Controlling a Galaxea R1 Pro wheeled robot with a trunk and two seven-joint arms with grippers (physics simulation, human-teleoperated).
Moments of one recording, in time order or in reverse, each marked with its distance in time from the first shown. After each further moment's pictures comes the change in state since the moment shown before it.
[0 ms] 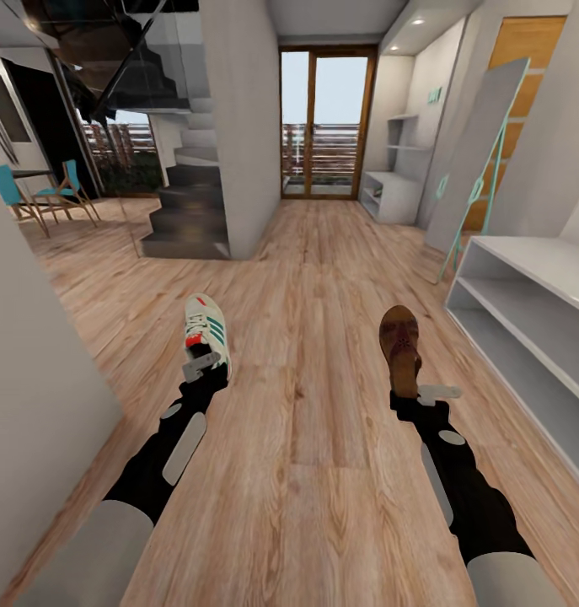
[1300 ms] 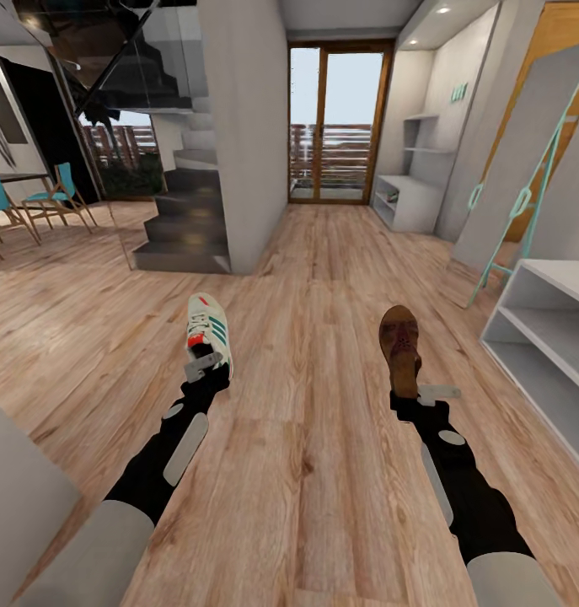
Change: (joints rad) left arm 0.000 0.000 -0.012 -0.001 0.000 0.000 0.000; right arm 0.000 0.000 0.000 0.000 0.003 0.000 0.000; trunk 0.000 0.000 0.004
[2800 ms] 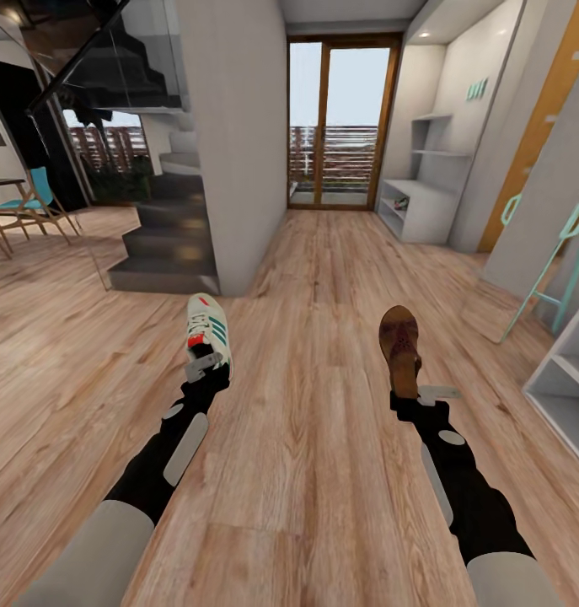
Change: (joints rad) left arm 0.000 0.000 0.000 0.001 0.002 0.000 0.000; right arm 0.000 0.000 0.000 0.001 0.002 0.001 0.000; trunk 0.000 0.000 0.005
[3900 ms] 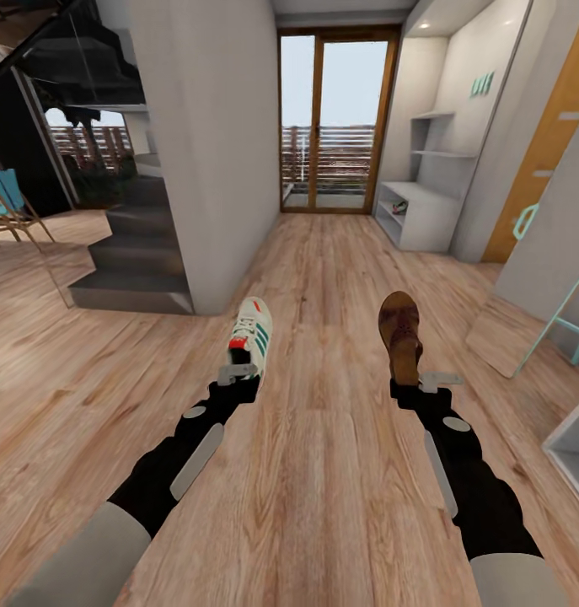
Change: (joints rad) left arm 0.000 0.054 -0.257 -0.082 -0.009 0.157 -0.049; right arm 0.000 -0.001 0.020 -0.146 -0.009 0.123 0.005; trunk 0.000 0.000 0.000
